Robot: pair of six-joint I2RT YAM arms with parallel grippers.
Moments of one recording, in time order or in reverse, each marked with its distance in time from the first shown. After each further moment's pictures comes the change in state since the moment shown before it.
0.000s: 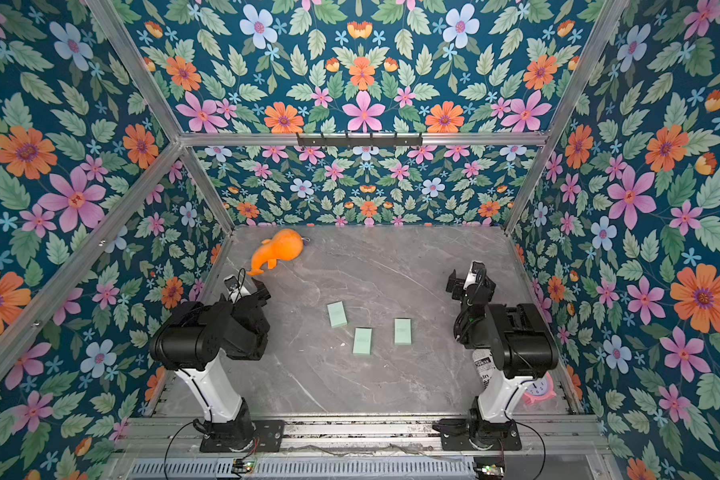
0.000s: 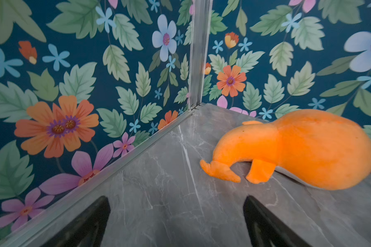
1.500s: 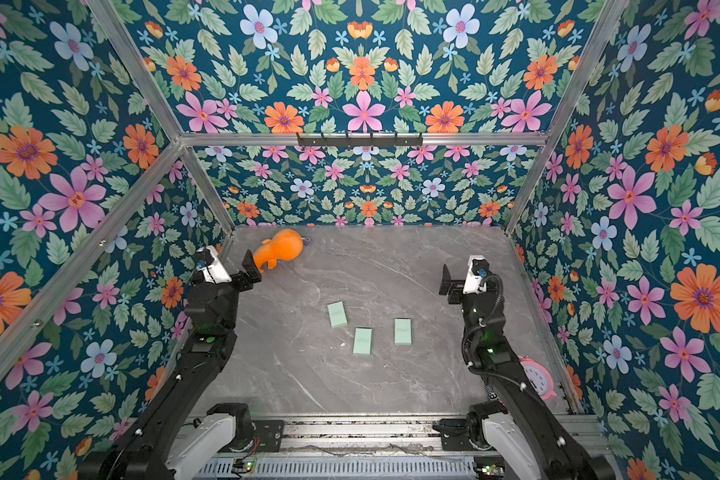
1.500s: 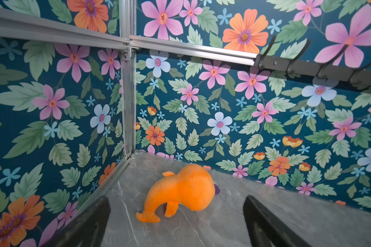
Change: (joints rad) left arm 0.005 -0.912 0.231 -1.046 0.406 -0.114; right arm 0.201 -1.006 0.028 -0.793 -0.052 0.039
